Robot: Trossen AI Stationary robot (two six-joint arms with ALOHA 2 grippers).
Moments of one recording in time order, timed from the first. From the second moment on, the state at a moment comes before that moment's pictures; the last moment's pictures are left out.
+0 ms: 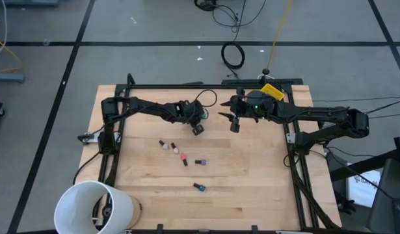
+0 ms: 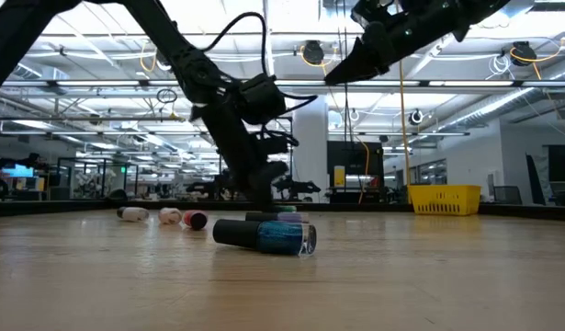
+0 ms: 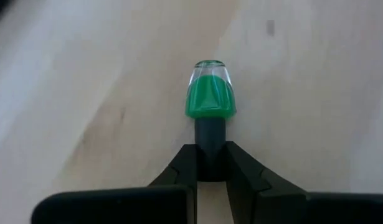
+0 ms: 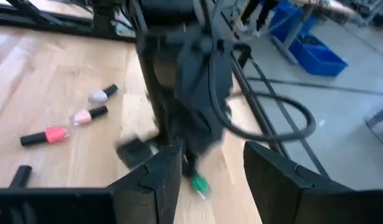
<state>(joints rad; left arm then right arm) 0.32 1.98 1.15 -0.17 -0.14 -0.08 -0.27 1.22 0.85 0.00 0.01 -0.25</state>
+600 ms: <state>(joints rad) 0.24 1.69 1.15 -0.19 0.35 -0.01 -0.27 1.22 0.72 -0.16 0.13 -0.12</state>
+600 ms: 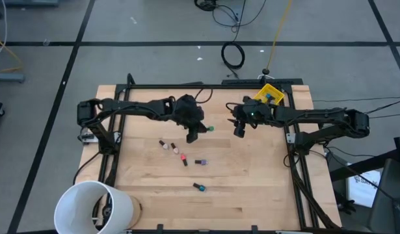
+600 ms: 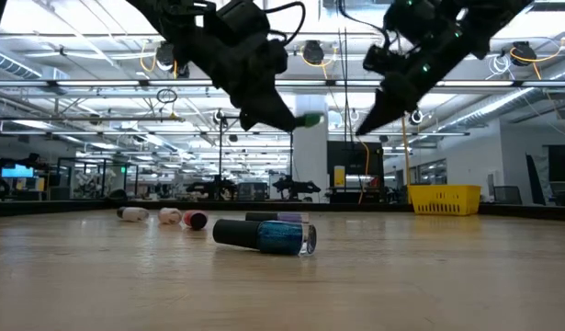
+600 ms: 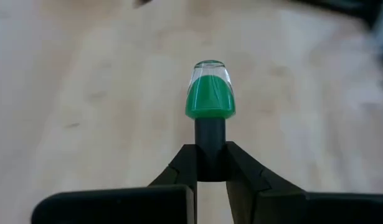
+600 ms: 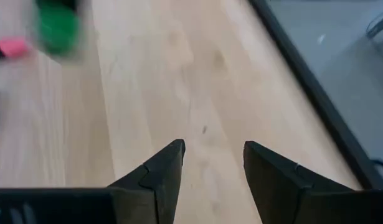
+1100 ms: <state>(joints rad) 0.26 1.69 1.10 -0.17 0.73 -0.23 -0.20 1.22 0.38 0.45 -0.20 -0.14</state>
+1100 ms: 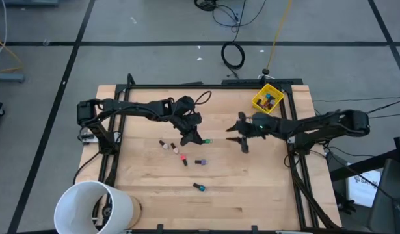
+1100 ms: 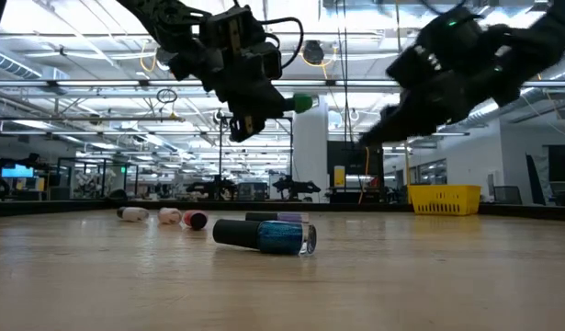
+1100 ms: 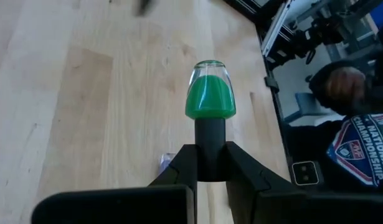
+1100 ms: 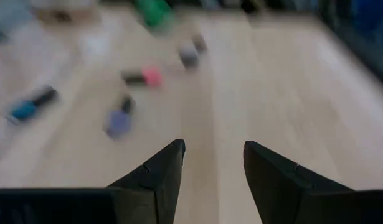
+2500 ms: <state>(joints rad) 0.25 1.70 1.10 -0.09 0.75 -0.35 0.00 1.53 0.49 0.94 -0.10 -0.49</state>
